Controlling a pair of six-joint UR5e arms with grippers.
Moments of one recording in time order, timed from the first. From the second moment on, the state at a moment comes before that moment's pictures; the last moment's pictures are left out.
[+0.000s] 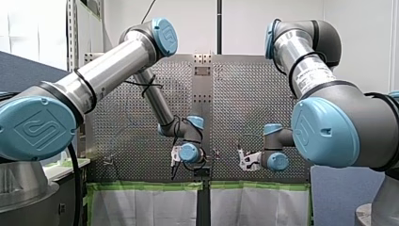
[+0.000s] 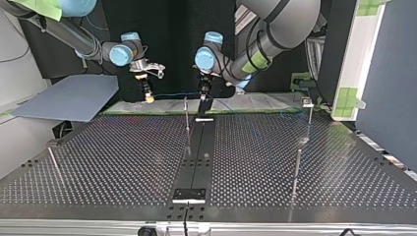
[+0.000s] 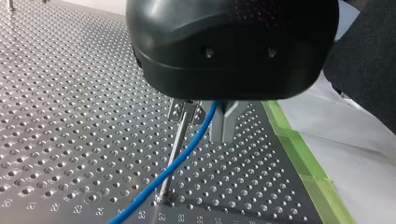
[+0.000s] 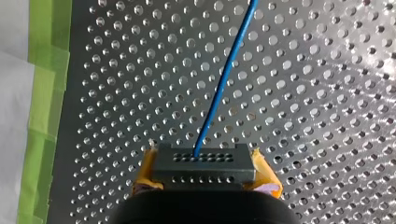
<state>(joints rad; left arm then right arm) -0.61 -2.46 -1.60 -2.49 -1.93 -1.62 1.86 -0.68 1.77 -0.91 1.33 1.34</state>
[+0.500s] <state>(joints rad) -0.59 -2.46 -1.57 -2.49 -1.88 -1.65 1.84 -0.68 1.76 -0.90 1.33 1.34</state>
